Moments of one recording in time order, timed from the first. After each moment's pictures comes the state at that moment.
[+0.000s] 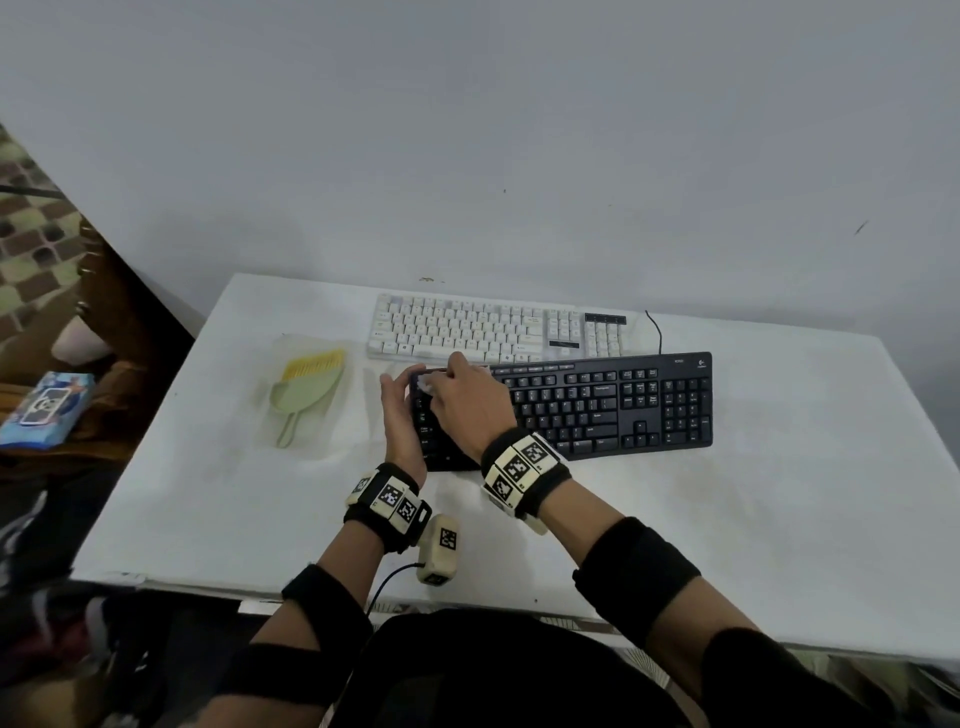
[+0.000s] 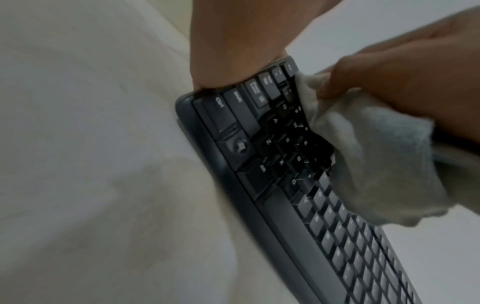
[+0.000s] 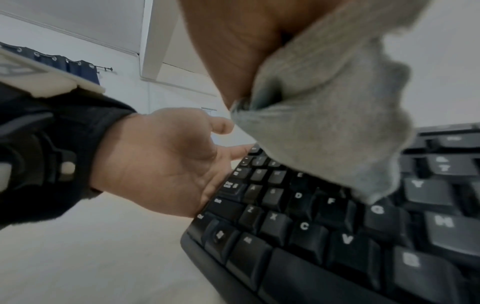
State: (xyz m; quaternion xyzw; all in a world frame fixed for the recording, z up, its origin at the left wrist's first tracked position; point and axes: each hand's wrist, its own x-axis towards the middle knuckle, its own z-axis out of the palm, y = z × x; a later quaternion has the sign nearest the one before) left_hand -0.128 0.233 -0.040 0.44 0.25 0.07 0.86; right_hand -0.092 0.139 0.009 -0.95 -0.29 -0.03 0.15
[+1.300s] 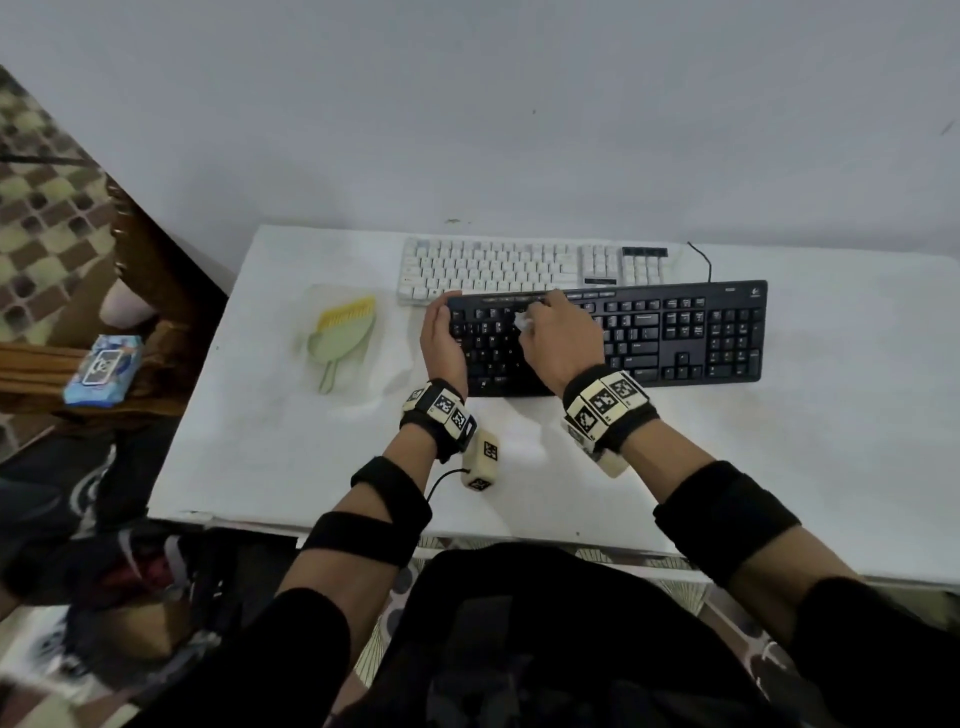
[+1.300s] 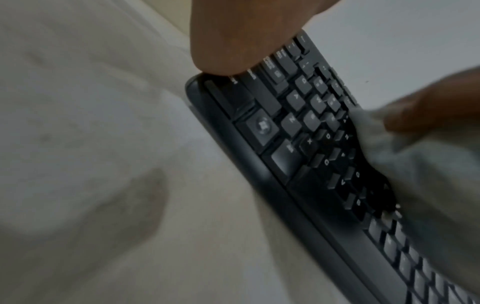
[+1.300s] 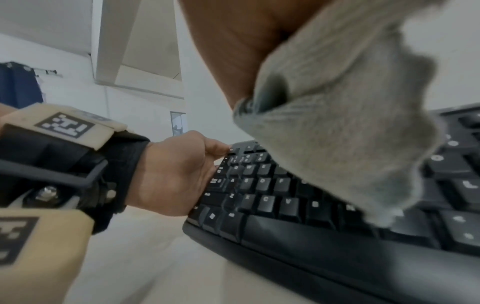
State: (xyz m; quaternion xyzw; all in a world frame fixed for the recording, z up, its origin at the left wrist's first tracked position) left_hand -0.090 0.236 -0.060 0.54 0.23 0.17 0.79; right_hand -0.080 0.090 0.008 -0.98 -0.16 -0.02 0.13
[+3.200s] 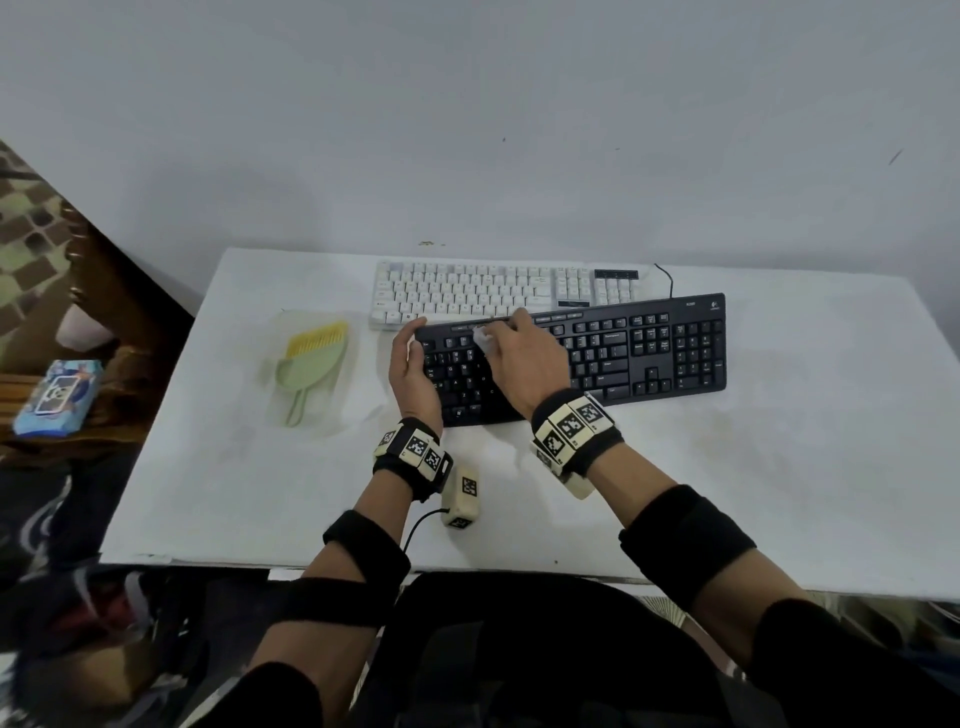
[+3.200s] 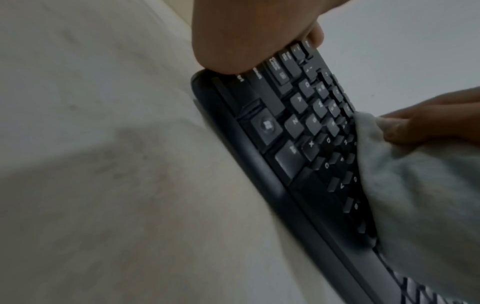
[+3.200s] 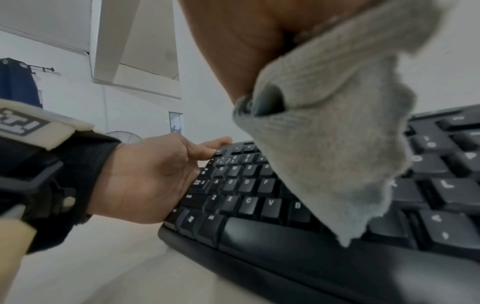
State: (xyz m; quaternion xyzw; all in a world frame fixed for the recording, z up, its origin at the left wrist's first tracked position) left_hand -0.093 0.238 -0.085 0.54 0.21 0.24 0.78; right_hand -0.070 0.096 -0.004 -0.96 -0.18 -0.07 0.18
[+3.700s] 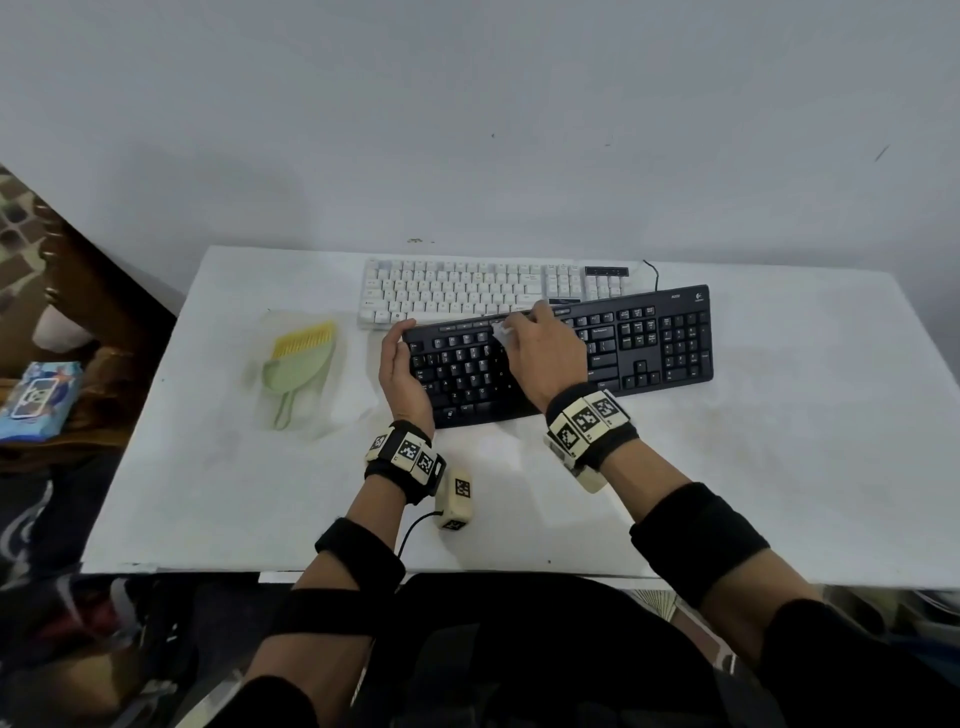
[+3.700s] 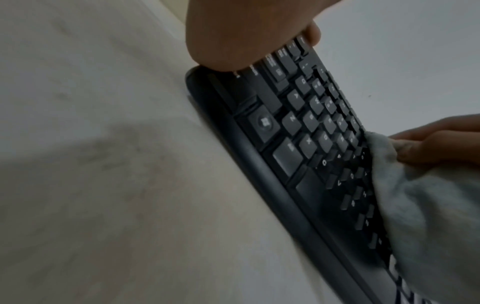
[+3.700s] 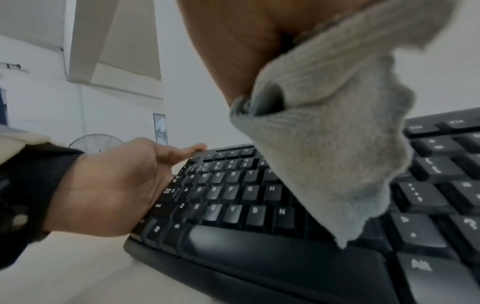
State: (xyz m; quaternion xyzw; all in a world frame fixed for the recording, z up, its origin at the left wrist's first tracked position) left_hand -0.093 0.237 -0.084 0.51 0.21 0.24 0.80; right_hand -0.060 0.071 -0.003 -0.97 -0.15 -0.09 0.17
